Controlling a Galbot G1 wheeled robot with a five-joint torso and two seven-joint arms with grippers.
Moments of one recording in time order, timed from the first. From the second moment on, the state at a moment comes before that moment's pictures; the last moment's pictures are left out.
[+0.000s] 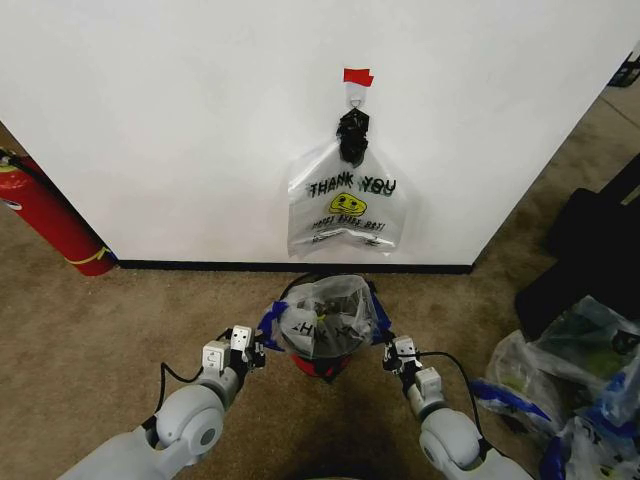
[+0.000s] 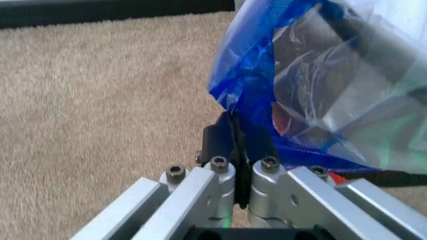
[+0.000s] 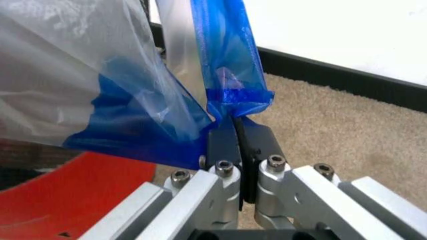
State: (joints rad) left arm 1.10 -0.80 0.09 -1.95 -0.84 0.31 -0.48; right arm -1.22 1.09 0.06 1.64 0.29 -0.03 0.24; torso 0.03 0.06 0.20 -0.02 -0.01
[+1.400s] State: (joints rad) left arm 1.43 -0.79 -0.12 -2.22 -0.70 0.25 -0.46; right arm -1.40 1.11 0.18 1.77 0.16 0.22 0.25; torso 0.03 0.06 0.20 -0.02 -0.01
